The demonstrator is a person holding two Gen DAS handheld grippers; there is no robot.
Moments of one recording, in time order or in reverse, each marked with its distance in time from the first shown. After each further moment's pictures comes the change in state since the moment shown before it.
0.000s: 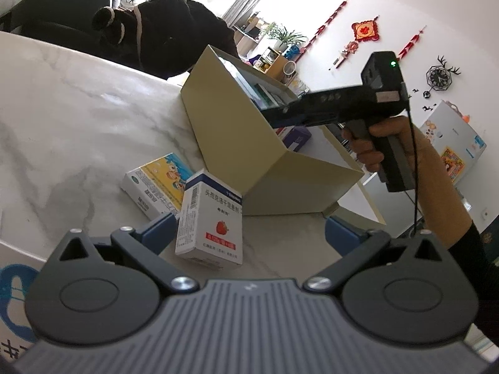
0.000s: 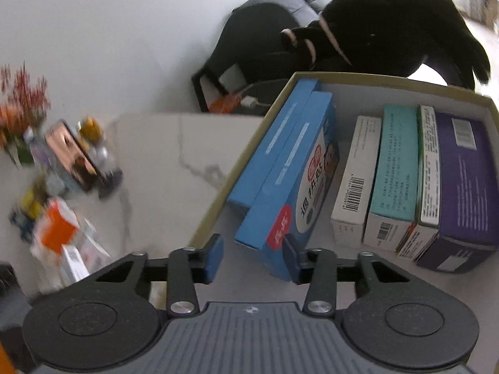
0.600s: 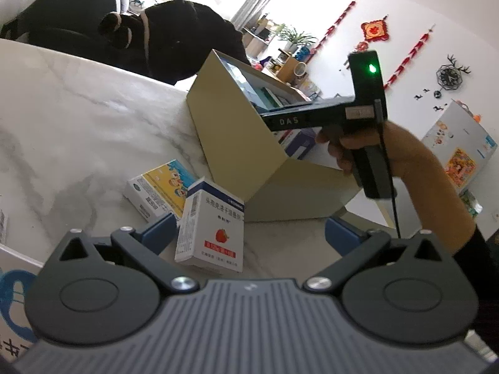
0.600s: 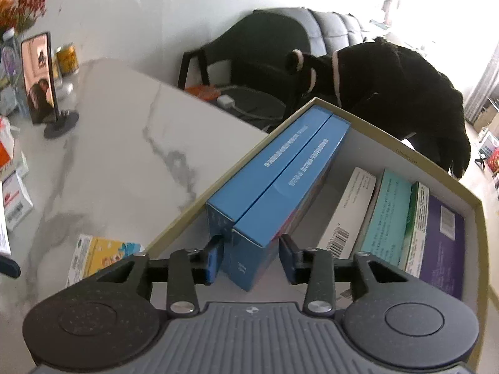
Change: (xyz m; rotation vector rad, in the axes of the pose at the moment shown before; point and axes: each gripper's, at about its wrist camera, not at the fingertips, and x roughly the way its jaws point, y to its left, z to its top) left arm 0.002 -0.014 0.004 0.004 -0.009 0.068; right arm 0.043 0.029 -0.010 -0.301 -0.074 -0.261
